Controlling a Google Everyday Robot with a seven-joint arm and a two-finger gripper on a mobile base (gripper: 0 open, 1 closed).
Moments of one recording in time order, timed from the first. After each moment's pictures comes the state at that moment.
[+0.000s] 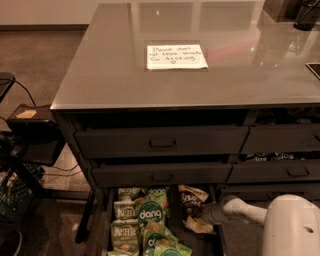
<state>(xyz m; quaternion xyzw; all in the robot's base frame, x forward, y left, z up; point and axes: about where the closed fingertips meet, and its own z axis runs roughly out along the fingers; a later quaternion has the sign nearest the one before) 0.543 -0.186 0.155 -0.50 0.82 0.16 0.24</state>
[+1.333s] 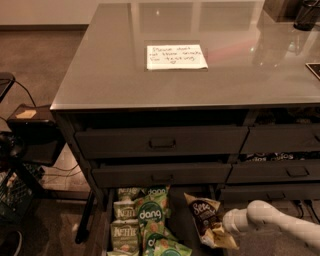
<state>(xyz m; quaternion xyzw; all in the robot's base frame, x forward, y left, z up) 0.470 -0.231 0.256 -0.53 0.80 0.17 0.23</state>
